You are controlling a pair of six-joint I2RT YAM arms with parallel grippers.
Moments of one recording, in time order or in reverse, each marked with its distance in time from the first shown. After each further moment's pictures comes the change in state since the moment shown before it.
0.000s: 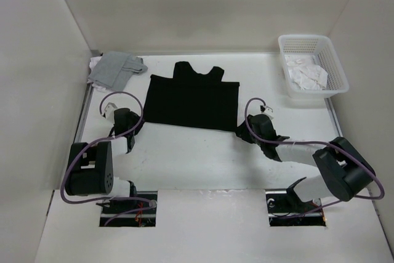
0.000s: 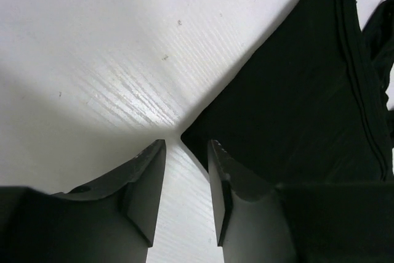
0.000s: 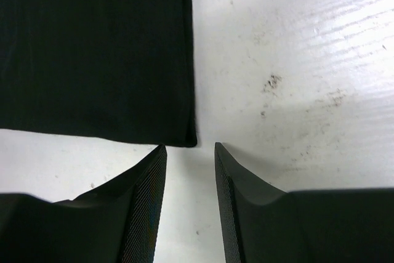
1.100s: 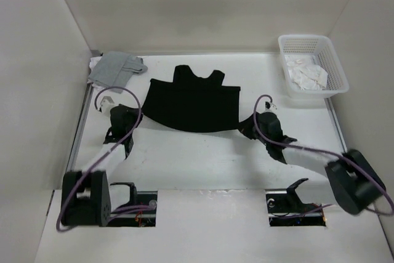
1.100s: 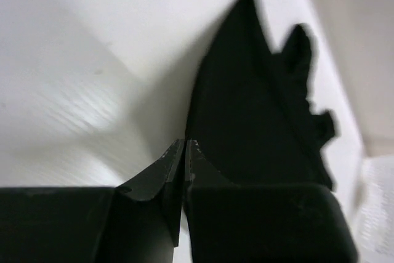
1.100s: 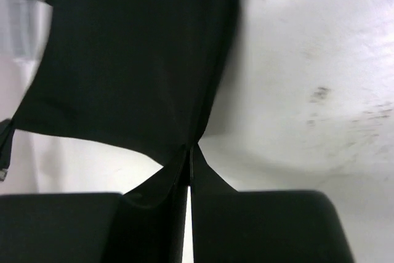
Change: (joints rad) left arm -0.035 -0.167 0.009 -0.017 -0.004 -0.036; right arm -0.045 -0.041 -0.008 0.076 -0.116 0.085
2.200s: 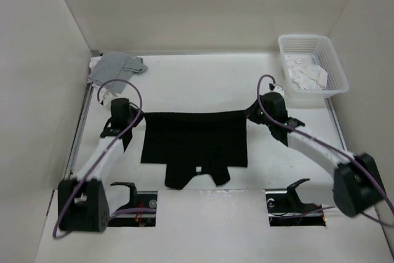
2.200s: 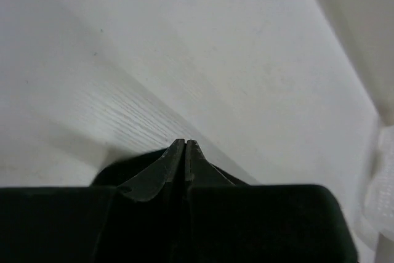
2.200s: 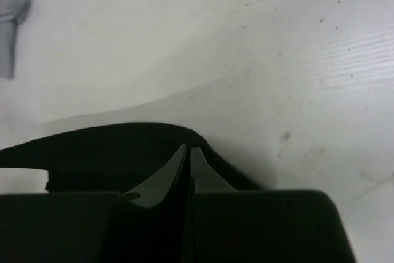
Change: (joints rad) left arm -0.045 -0.244 0.155 -0.450 -0.018 0.095; right arm -0.043 -0.209 0.258 -0.458 0.079 -0.206
